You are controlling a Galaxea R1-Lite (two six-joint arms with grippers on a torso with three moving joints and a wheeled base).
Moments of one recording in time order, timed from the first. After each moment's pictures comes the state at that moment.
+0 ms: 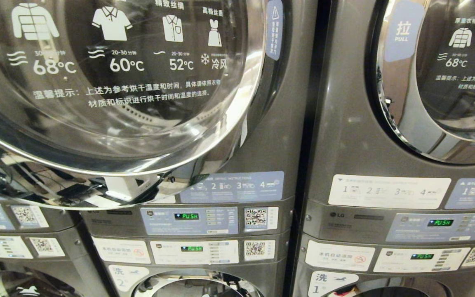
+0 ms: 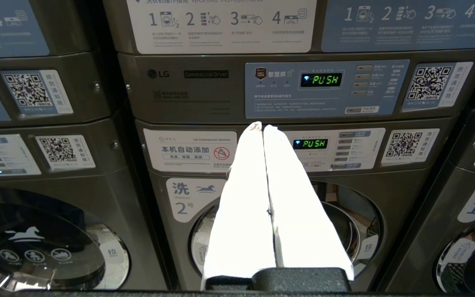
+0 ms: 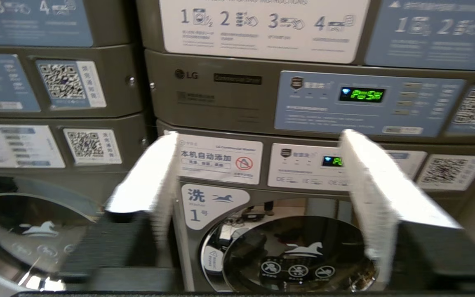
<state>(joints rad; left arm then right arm) -0.01 0.00 0.00 0.00 0.00 0.04 0.00 0.00 0.00 0.00 0.01 -0.02</state>
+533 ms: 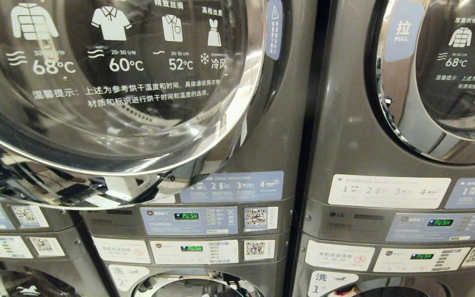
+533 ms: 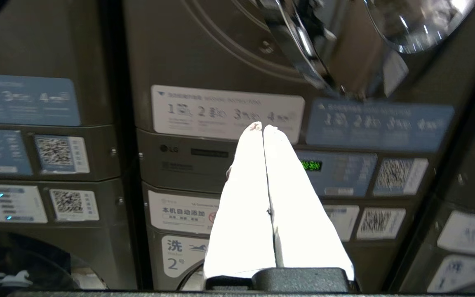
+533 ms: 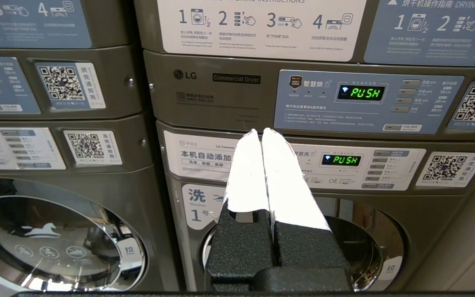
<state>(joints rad) -0.01 0.18 -0.34 0.02 0.05 -0.04 0.00 0.00 0.00 0.00 0.00 -0.01</state>
